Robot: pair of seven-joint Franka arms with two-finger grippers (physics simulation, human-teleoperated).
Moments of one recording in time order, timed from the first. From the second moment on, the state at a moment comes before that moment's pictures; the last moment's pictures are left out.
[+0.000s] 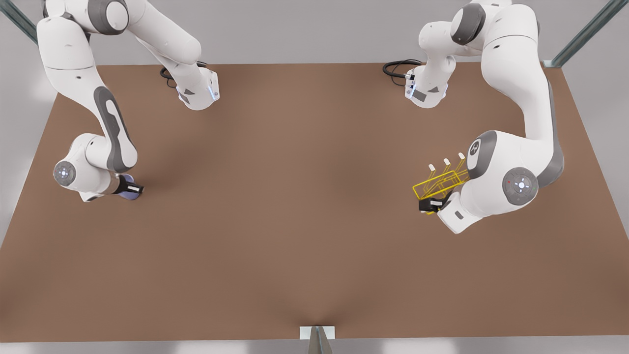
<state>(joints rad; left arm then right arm) -0.12 0.49 -0.14 -1.24 -0.05 1.61 -0.16 -0.51 0.35 0.19 -2.17 -0.10 2.29 0.04</state>
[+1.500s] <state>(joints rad) -0.40 0.55 -0.14 -1.28 -0.01 1.80 -1.55 0.45 1.08 0.24 -1.09 0.96 2.29 0.58</state>
